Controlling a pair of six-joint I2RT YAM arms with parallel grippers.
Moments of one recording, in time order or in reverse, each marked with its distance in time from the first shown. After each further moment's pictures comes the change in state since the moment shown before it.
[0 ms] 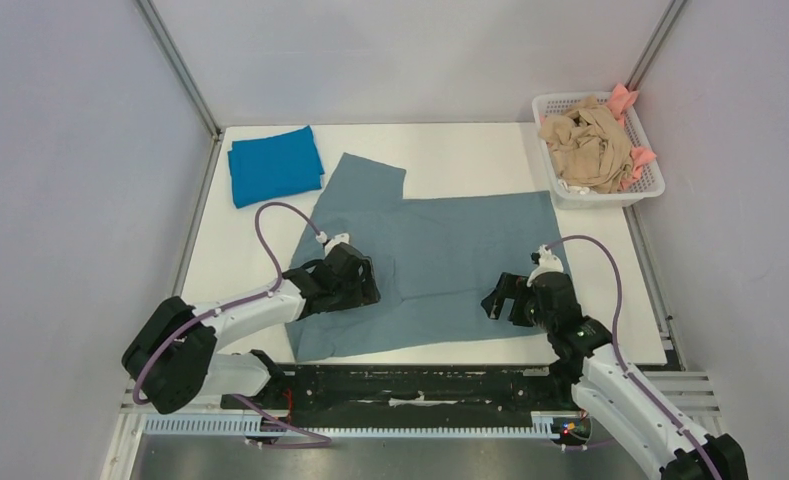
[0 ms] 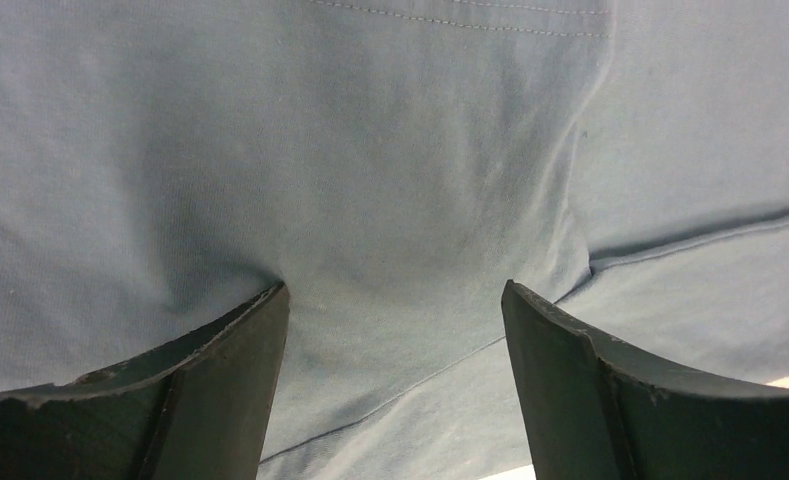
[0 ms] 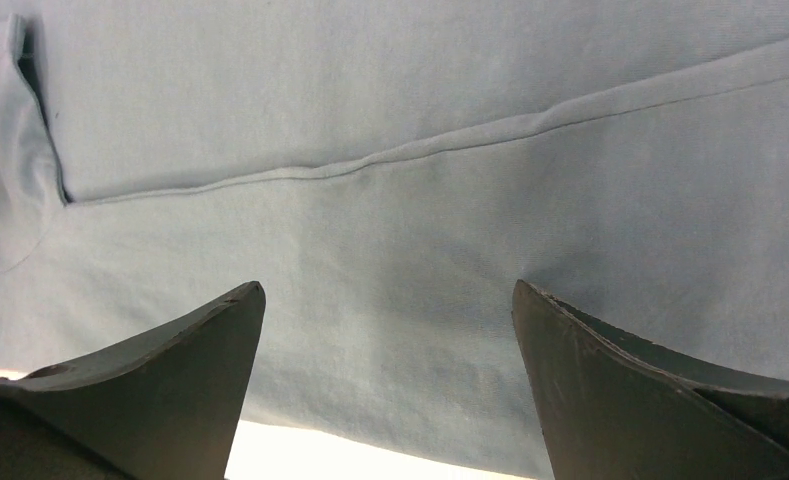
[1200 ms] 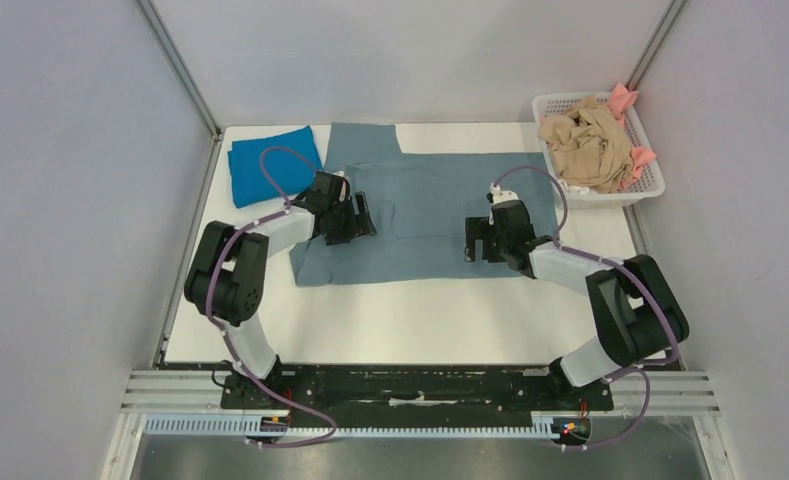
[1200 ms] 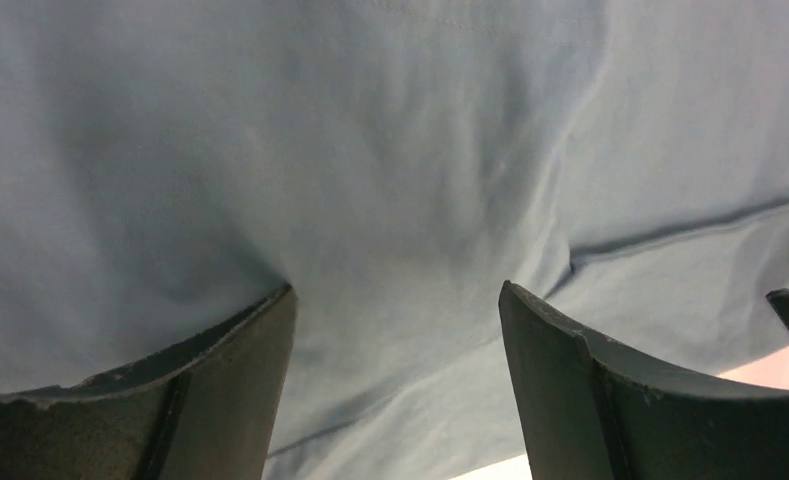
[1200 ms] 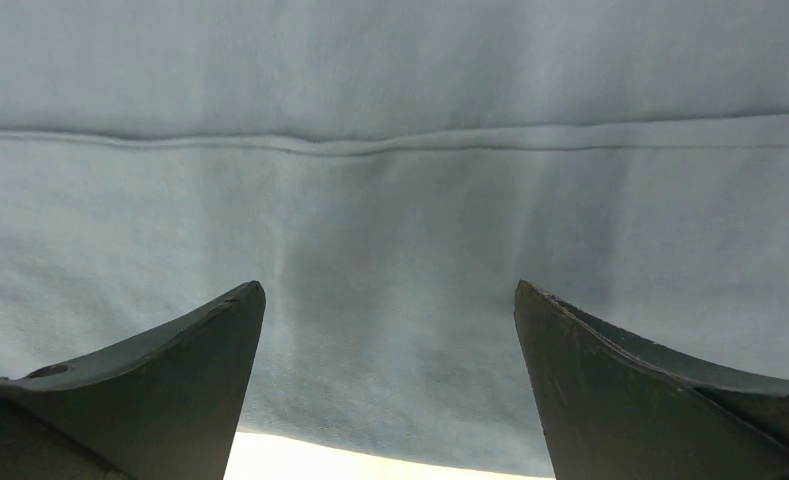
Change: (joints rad) left arm 0.387 0.484 0.479 0.082 0.292 0.313; right arm -0.033 0.902 0.521 0.299 0.124 -0.283
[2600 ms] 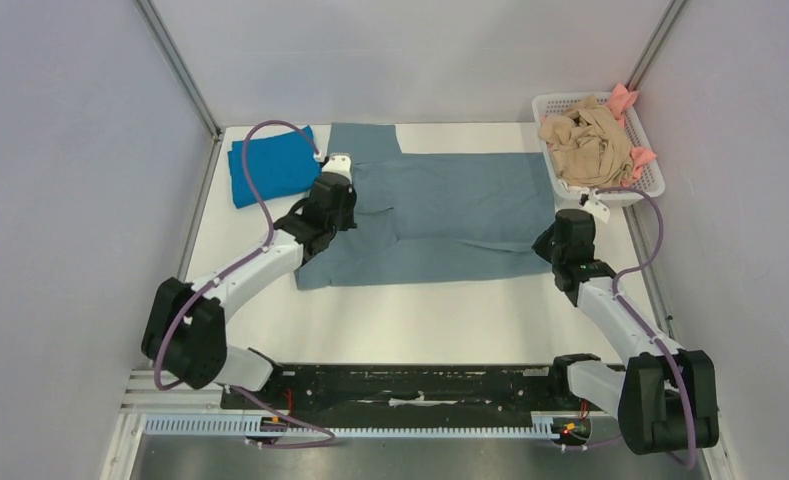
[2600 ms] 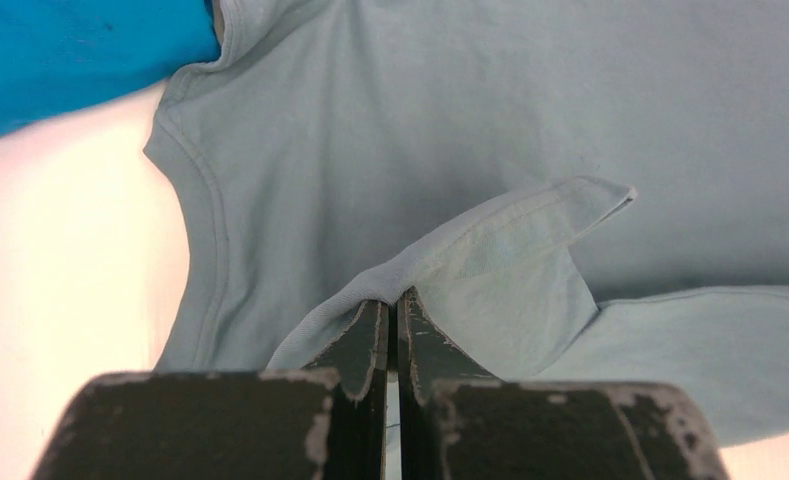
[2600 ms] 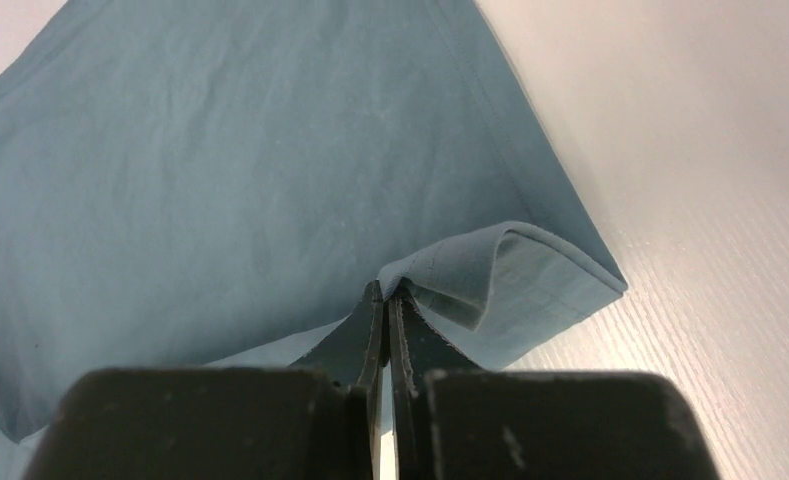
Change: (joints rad) left arm -0.192 -0.378 -0.106 0.031 -0.492 0.250; right arm -0.277 -0.420 -0.163 -0.084 0.147 0.353
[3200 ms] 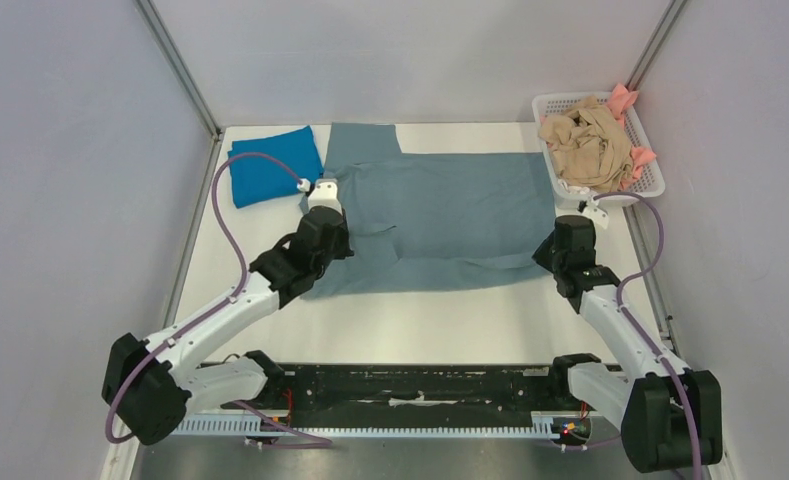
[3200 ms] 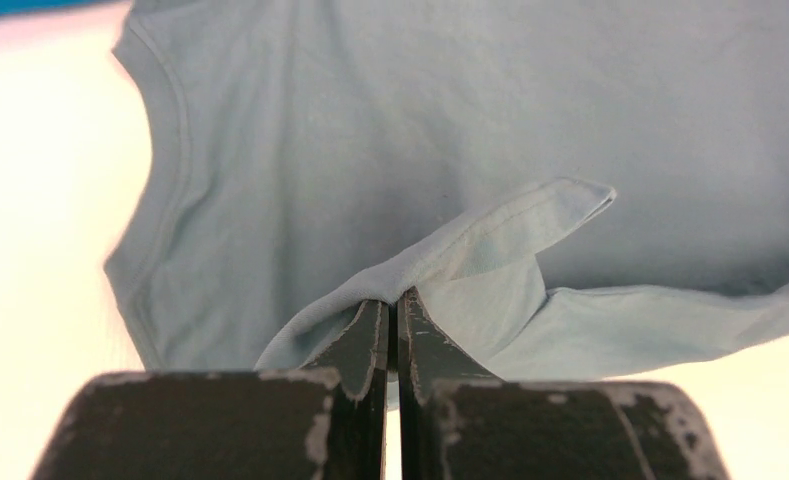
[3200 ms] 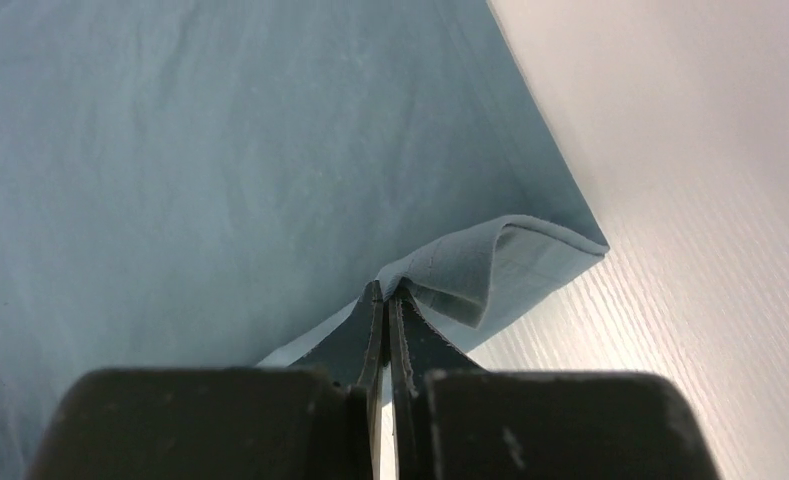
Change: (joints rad) left arm -0.143 -0.297 -0.152 -0.119 -0.068 -0.199; right arm 0.023 -0.084 -0.007 -0.145 0.003 -0.009
